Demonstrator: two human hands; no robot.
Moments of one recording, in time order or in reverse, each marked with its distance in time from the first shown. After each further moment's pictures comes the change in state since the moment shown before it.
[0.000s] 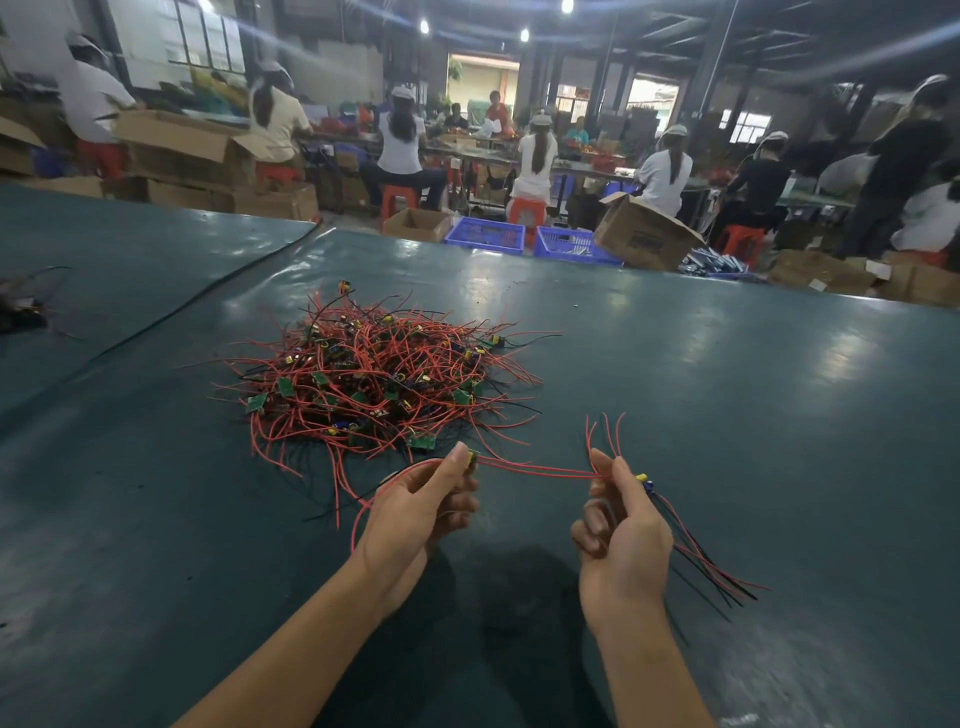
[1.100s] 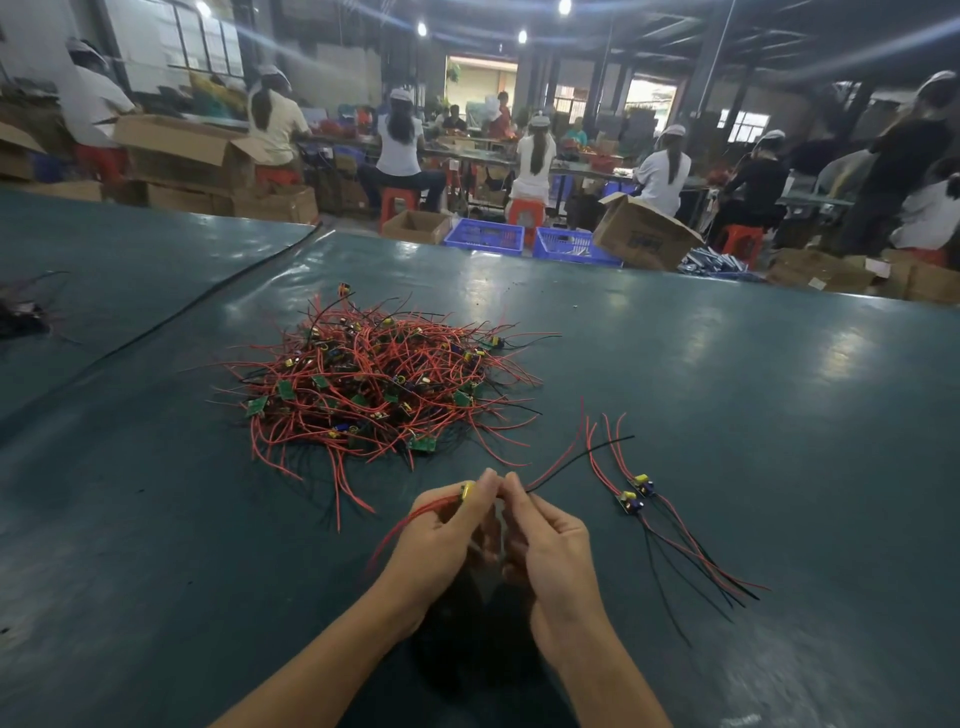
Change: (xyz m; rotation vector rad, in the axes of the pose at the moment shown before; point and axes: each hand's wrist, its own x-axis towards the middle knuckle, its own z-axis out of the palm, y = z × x) left_hand -0.006 -0.020 0.001 0.322 -0.173 0.157; right_hand -0.029 0.028 0.018 -0.383 -0.342 0.181
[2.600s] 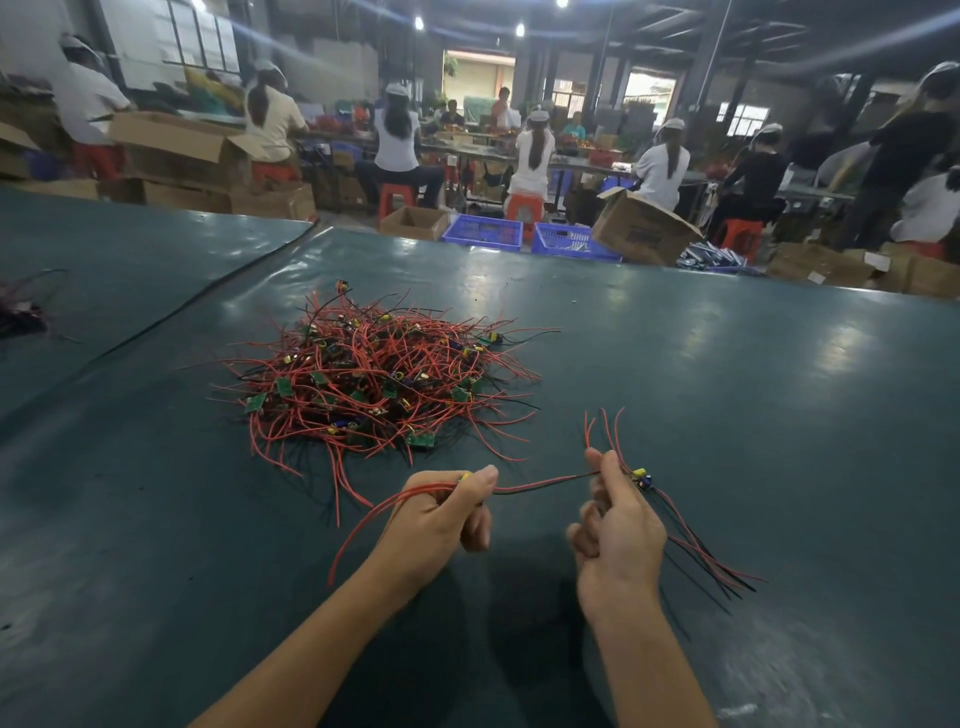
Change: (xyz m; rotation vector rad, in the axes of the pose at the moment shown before) left_hand 0.005 0.011 -0.006 0.166 -0.051 0.186; right_hand 0.019 -0.022 -0.033 0.322 0.421 -0.080
